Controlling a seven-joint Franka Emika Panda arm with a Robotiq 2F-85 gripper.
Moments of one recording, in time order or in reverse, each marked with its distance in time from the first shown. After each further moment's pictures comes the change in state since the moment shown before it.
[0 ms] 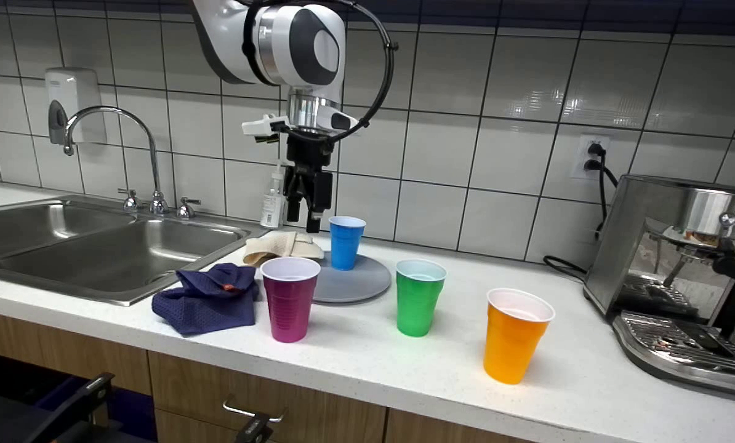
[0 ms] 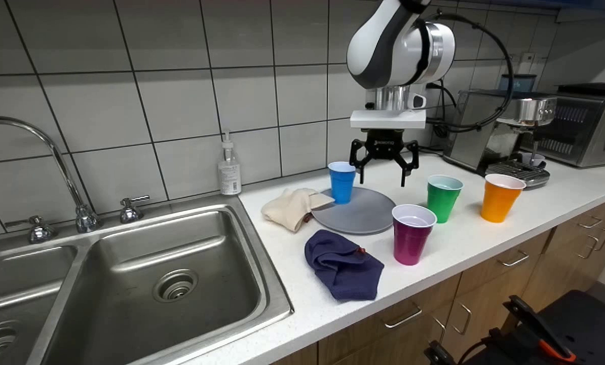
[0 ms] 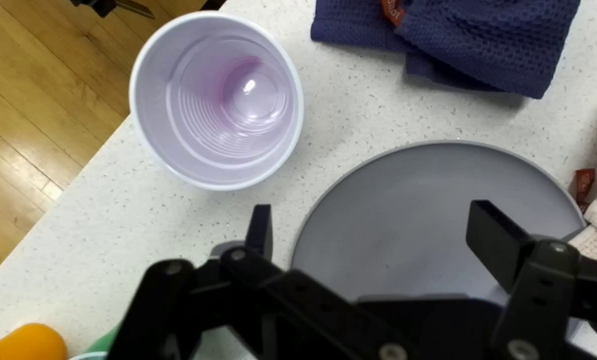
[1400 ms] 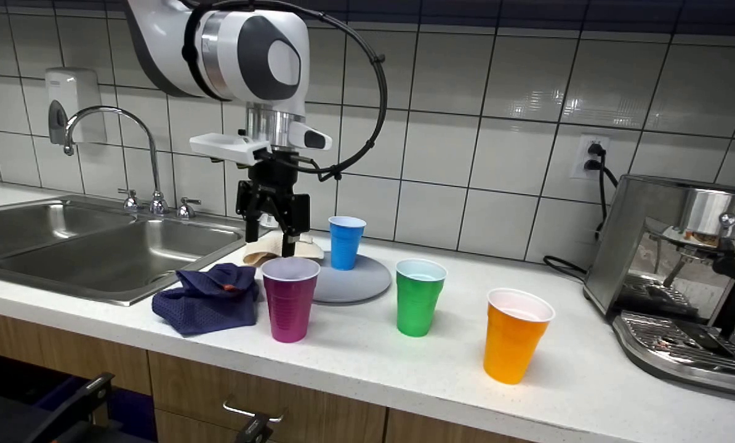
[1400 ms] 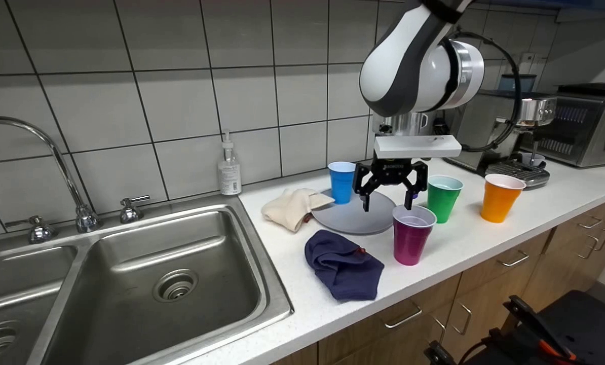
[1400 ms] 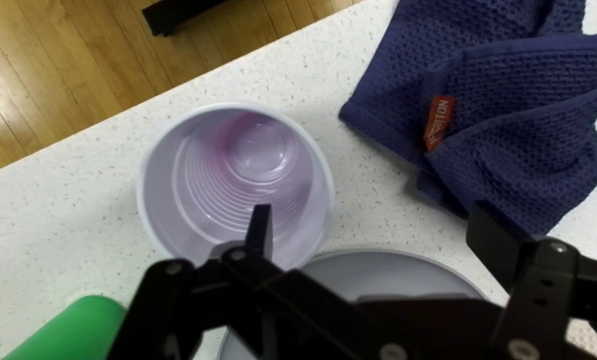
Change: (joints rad) arm 0.000 -0.123 0.060 -0.270 0.000 0.203 -0.318
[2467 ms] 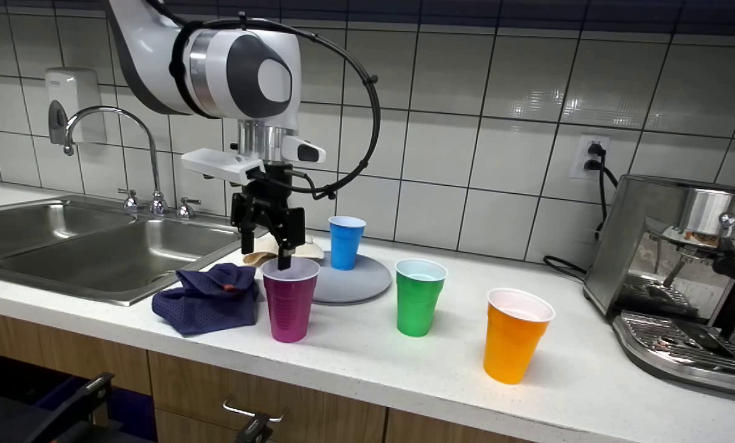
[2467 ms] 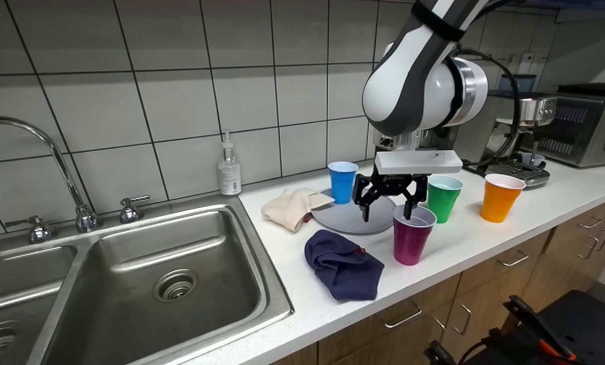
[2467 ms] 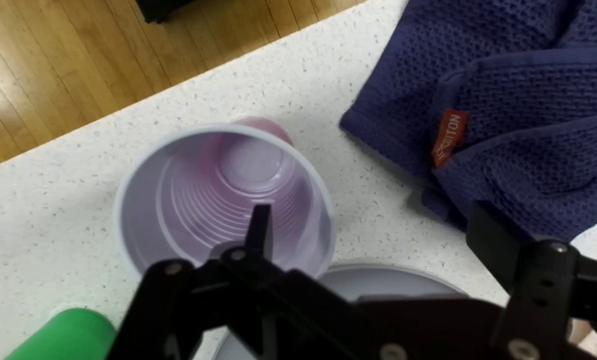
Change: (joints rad) arm 0.000 0.023 0.012 -0.053 -0.005 0.108 -0.001
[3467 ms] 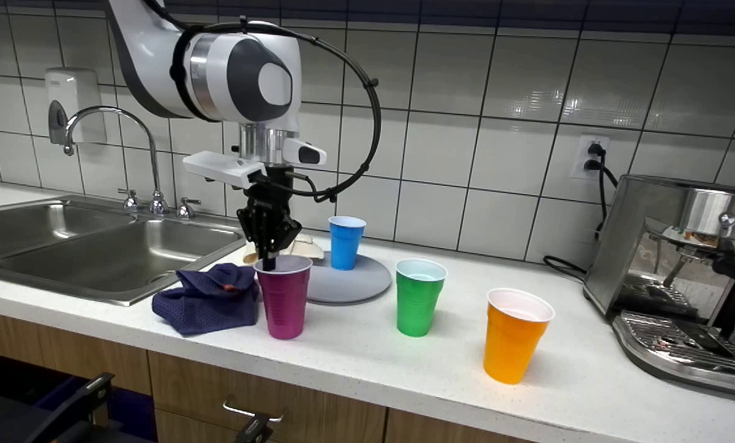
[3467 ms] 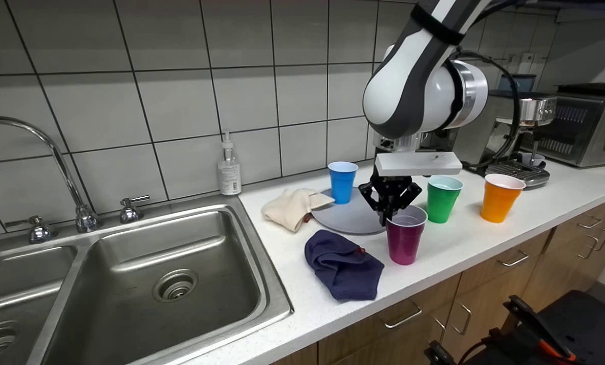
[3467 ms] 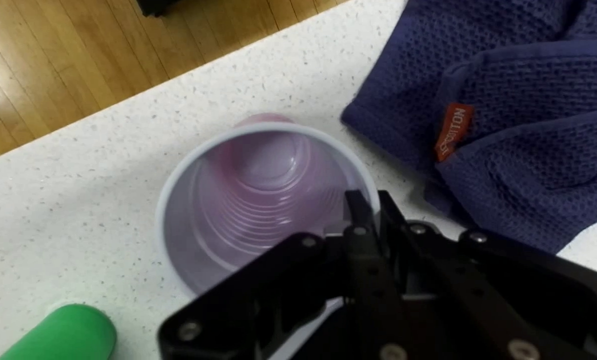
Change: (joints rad) arm 0.000 0.009 -0.003 -0.002 -0.002 0.023 -0.004
